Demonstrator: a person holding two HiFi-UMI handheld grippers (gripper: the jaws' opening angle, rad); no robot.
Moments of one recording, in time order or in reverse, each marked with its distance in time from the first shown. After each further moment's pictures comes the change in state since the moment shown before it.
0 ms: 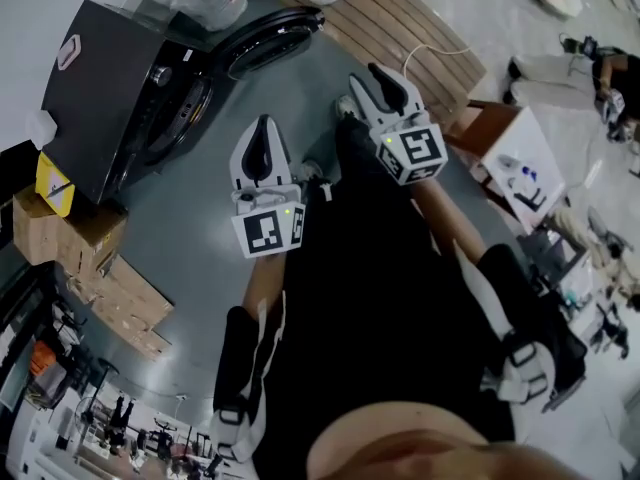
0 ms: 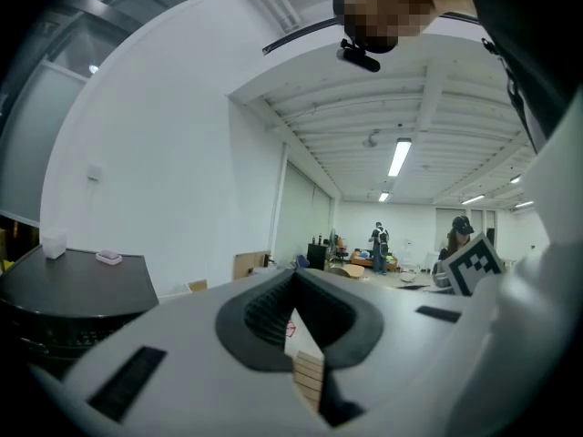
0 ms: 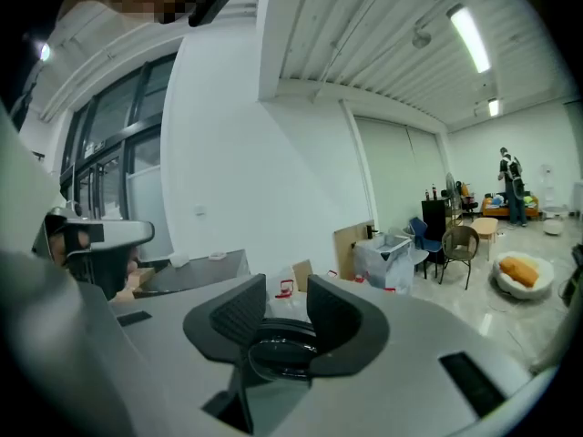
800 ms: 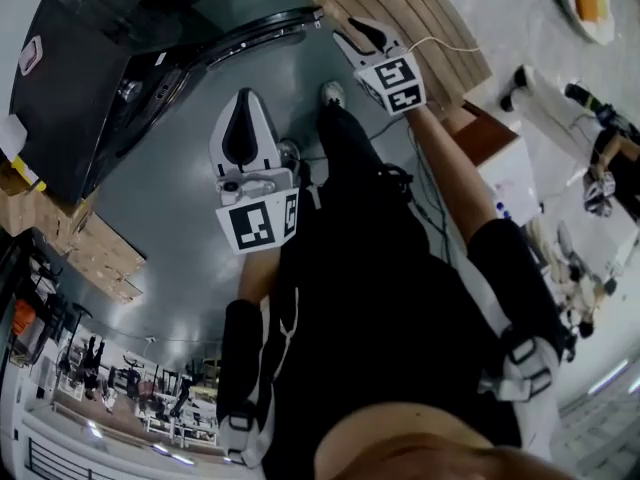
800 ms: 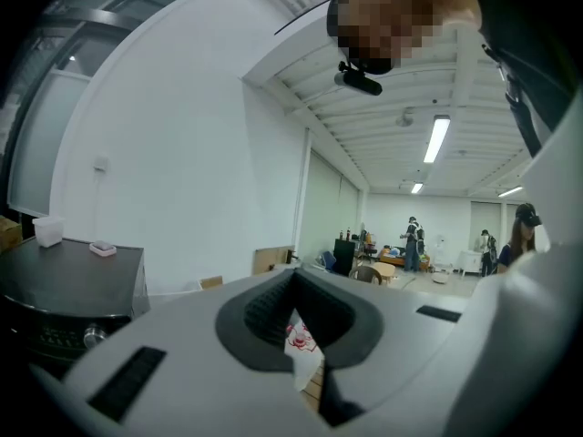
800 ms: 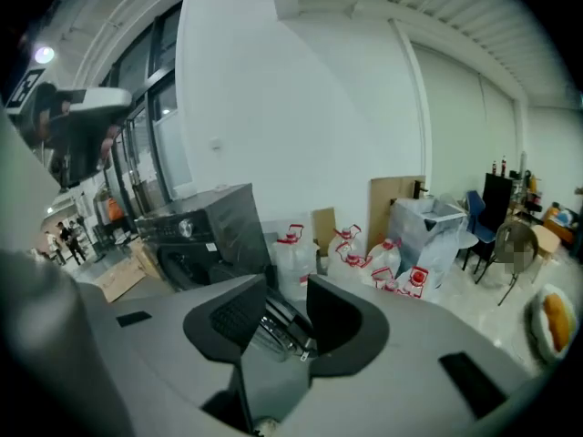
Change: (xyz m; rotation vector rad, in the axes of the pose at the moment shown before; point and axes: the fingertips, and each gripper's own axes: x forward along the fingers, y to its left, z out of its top) left arm 0.183 0.014 -0.003 -0.013 0.053 0.166; right arm 0.218 -0.136 -0.091 -0.185 0.373 0.272
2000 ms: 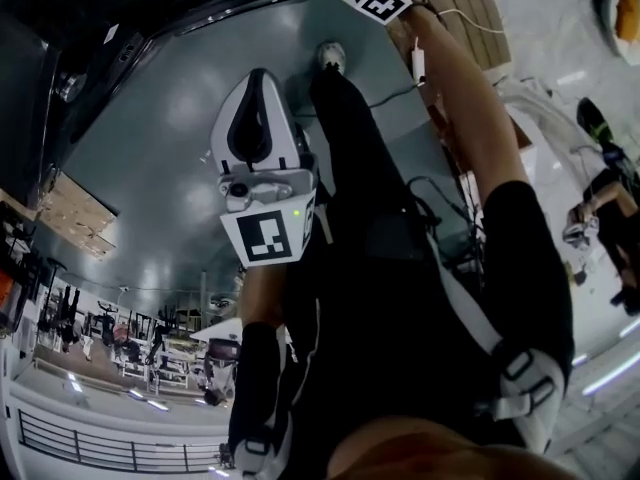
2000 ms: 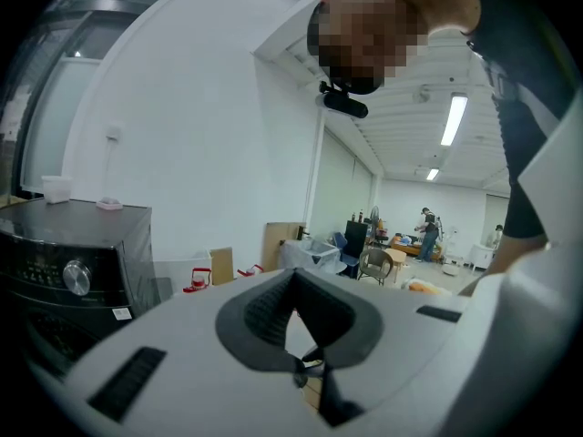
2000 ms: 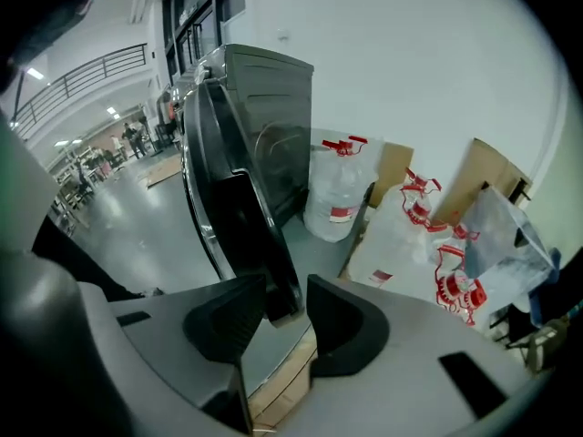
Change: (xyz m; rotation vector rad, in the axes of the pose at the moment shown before) left arm 0.055 0.025 -0.112 -0.062 0.085 0.088; right arm 0.232 -0.043 -0.184 -0.489 0.439 0.262
